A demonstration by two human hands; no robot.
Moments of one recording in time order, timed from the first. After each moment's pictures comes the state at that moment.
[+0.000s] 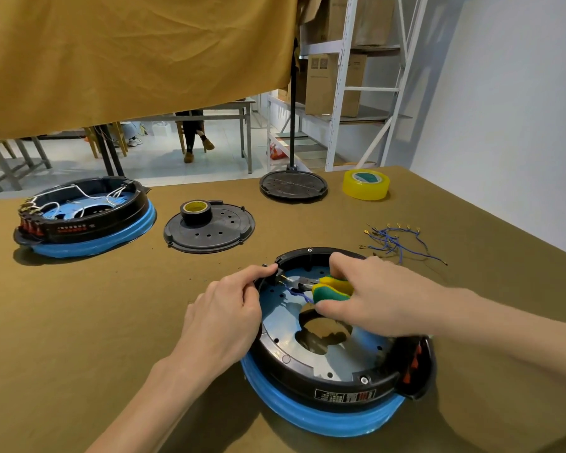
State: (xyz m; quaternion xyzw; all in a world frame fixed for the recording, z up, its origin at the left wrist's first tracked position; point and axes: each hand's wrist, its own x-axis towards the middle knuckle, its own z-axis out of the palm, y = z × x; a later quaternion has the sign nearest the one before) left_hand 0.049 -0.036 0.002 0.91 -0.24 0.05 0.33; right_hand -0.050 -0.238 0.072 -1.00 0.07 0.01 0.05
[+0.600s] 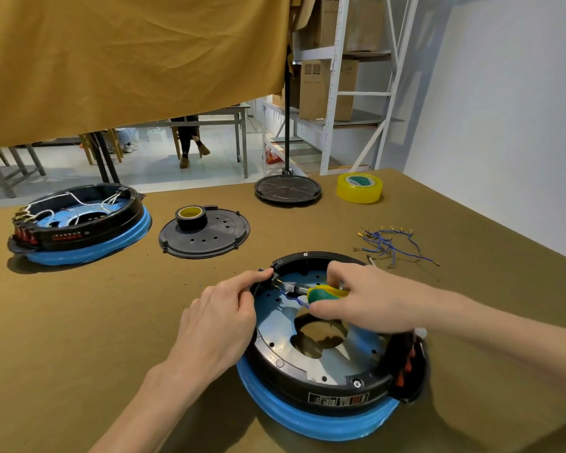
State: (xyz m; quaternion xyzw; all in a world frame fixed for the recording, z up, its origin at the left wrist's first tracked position) left_hand 0.048 -0.035 0.005 0.91 -0.25 0.05 0.32; right_hand -0.049 -0.244 0.075 -0.98 0.11 0.06 0.15
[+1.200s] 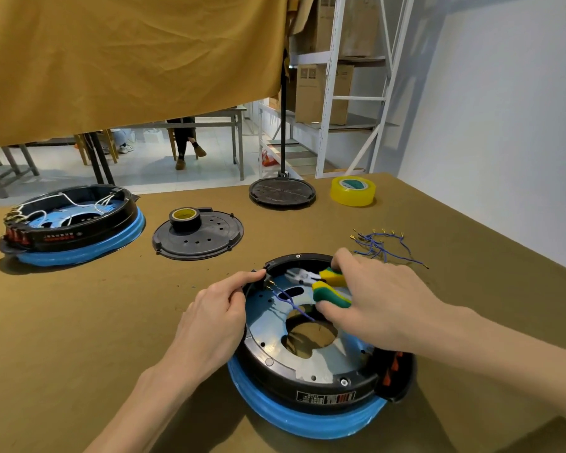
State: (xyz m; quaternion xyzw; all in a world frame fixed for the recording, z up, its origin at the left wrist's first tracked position) left_hand 0.055 -0.037 -0.006 0.86 -0.29 0.01 0.41; right_hand -0.067 -0.248 0.070 -0.99 0.07 -0.08 0.00
